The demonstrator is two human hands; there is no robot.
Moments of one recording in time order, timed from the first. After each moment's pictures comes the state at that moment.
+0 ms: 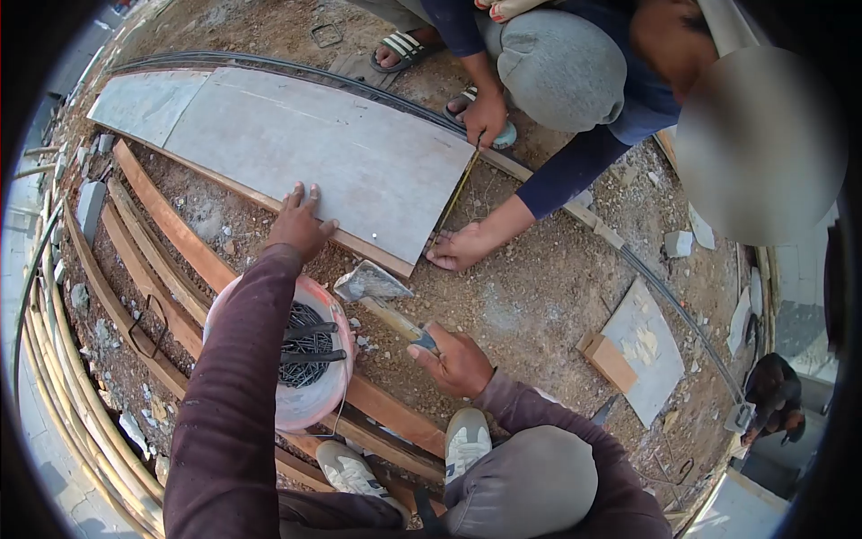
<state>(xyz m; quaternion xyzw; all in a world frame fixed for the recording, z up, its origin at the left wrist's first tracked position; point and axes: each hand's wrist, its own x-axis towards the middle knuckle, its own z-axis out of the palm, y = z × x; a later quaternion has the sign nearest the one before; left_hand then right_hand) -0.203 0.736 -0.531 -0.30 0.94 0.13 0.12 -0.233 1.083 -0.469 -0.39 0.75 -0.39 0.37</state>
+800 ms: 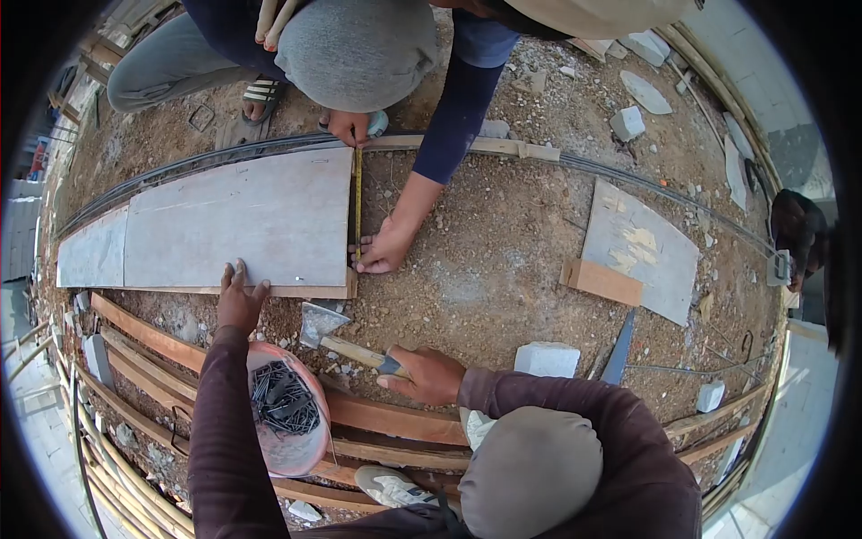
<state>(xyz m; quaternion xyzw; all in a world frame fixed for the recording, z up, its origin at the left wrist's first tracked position) -0.201 0.735 -0.527 -0.26 0.95 0.15 0.11 -0.214 1.123 -0.492 -0.32 0.73 -0.43 0.42</state>
